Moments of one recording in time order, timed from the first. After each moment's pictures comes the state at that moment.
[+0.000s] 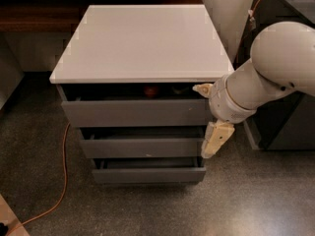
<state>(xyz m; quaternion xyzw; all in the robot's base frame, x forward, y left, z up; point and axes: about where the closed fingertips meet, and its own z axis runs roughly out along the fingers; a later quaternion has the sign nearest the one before) 0.489 -0.127 0.829 -0.70 0.67 0.02 0.25</state>
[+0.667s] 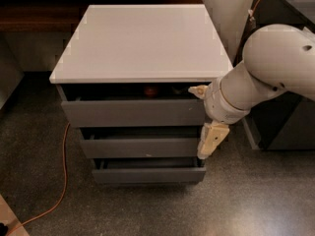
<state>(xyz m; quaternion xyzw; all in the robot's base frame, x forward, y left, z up) 0.492 -0.120 0.819 -0.71 0.67 0.03 0.24</state>
